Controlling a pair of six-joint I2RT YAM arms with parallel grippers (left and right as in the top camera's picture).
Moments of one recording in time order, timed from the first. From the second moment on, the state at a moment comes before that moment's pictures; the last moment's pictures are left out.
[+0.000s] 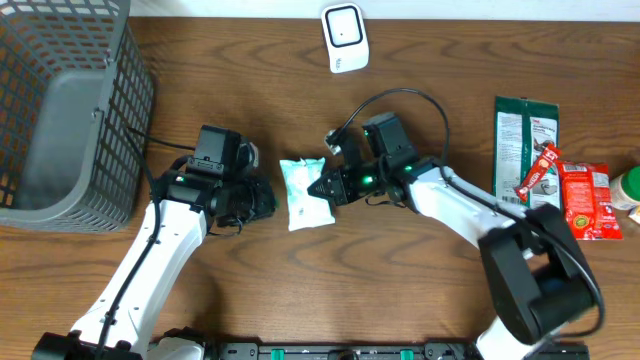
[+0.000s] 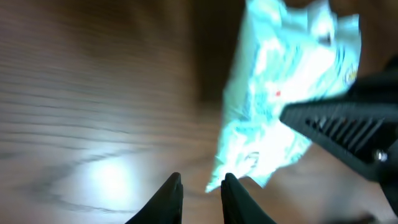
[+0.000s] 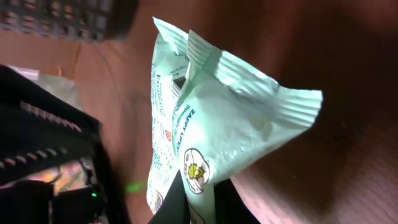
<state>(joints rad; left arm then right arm) -0.23 1.36 0.93 -0.81 0.40 -0.48 0.49 1.81 1.01 -0.12 -0.82 0.32</state>
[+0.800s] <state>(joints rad) -0.24 1.36 0.93 -0.79 0.39 -0.43 0.49 1.73 1.01 0.04 -0.91 0.50</state>
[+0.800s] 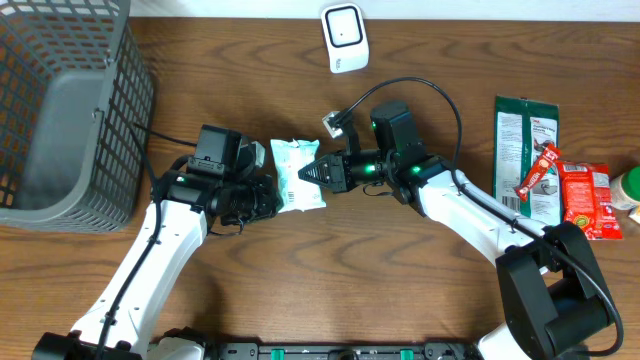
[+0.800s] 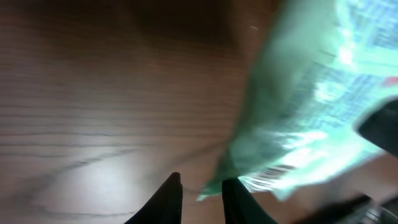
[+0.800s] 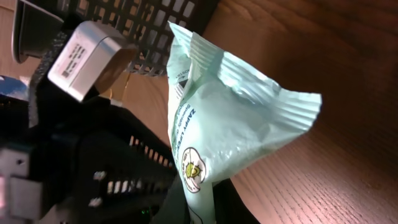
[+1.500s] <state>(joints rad) -0.08 1.36 0.93 -0.62 -0.03 -0.51 0.49 1.48 1.35 -0.83 -0.25 0.16</state>
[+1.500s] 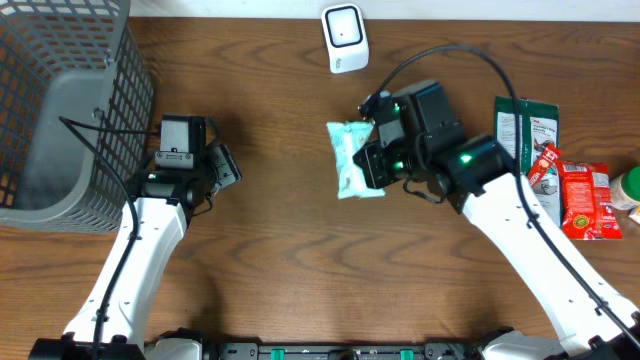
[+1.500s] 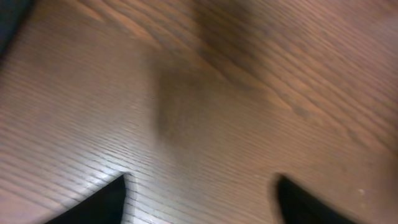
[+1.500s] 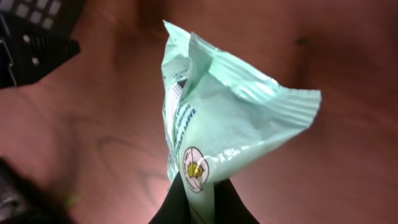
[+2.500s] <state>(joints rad) -0.08 1.36 0.93 -0.62 -0.08 -0.51 0.53 2.21 2.27 -0.66 0.47 -0.58</state>
